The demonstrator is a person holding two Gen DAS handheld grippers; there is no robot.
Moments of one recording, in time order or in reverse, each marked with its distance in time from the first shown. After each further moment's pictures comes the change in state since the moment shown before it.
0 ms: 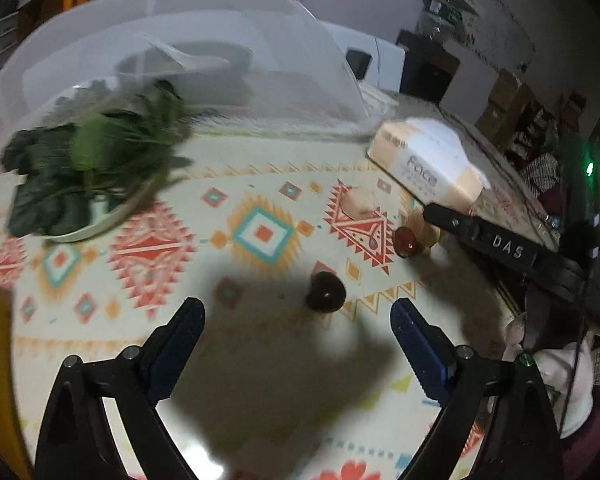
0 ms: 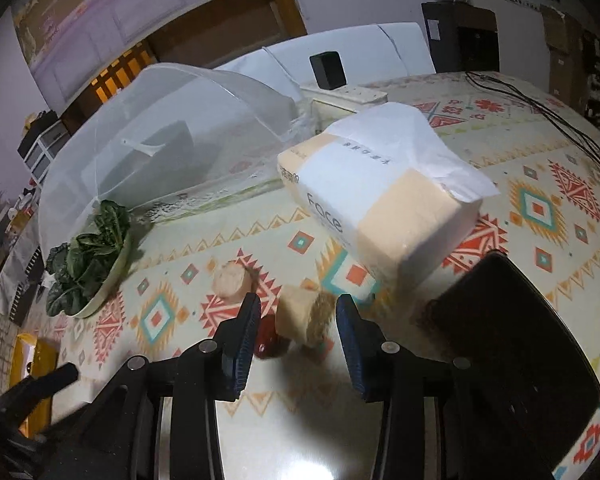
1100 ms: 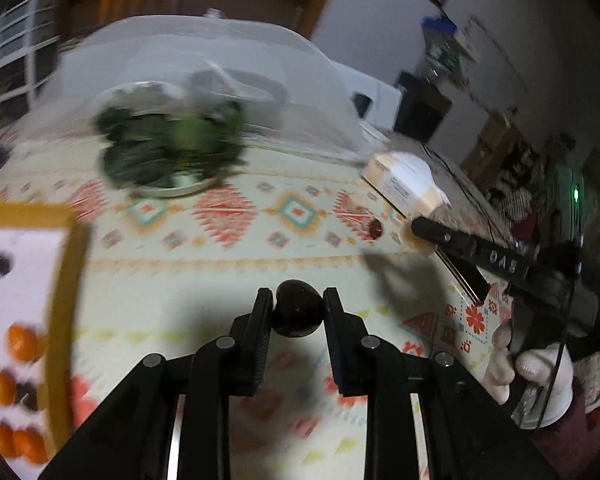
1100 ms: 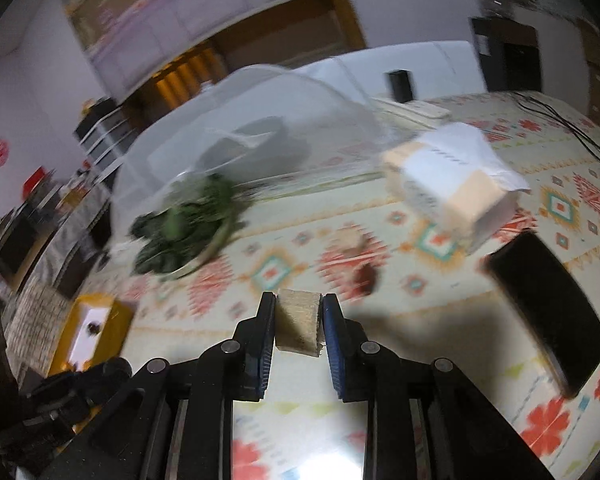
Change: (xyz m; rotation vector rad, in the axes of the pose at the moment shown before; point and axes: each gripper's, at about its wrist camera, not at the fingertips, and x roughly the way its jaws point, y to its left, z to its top) left arm -0.136 0.055 -0.072 -0.129 -0.135 -0.053; right arm -0.082 0.085 -0.049 -0.118 -0.018 0.197
